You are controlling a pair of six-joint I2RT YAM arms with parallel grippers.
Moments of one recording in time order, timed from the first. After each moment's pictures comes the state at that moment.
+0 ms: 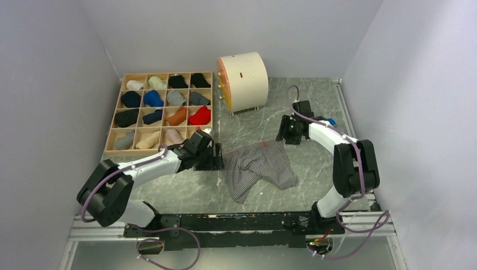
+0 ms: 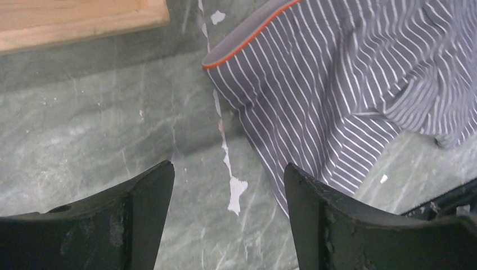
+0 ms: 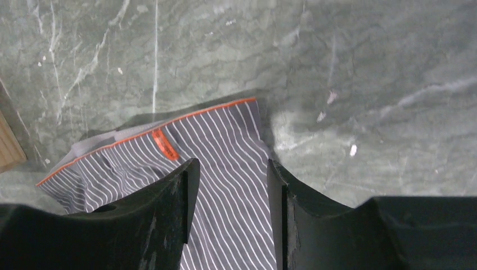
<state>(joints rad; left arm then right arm) -0.68 1.38 0.72 -0.28 0.06 -0.65 0.18 1.60 0.98 -0.41 -0.14 0.44</state>
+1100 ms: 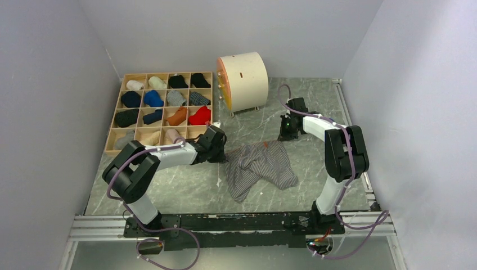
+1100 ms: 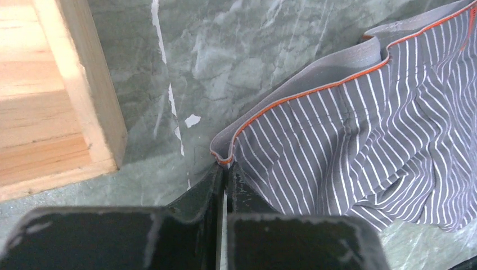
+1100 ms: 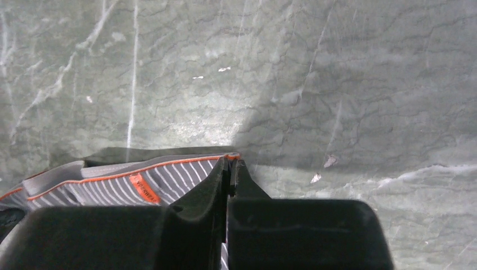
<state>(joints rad) -0.71 1.66 0.85 -0.09 -0.06 -0.71 0.18 1.82 1.11 -0.39 -0.15 0.31</state>
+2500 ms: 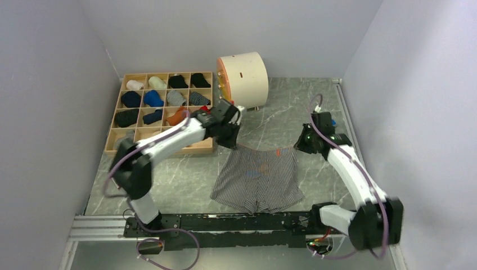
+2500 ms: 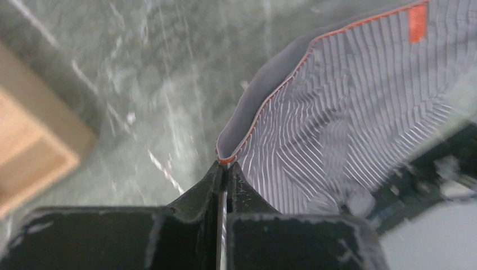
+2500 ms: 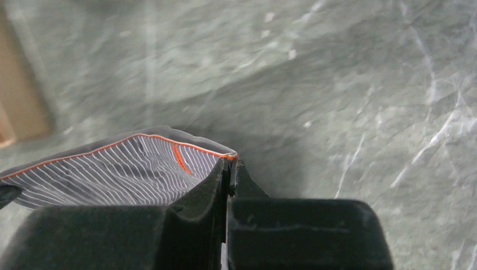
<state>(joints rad) -0.75 1.59 1.37 -0.71 0.13 -0.38 0.16 1.03 0.86 -0.66 -0.05 0.50</state>
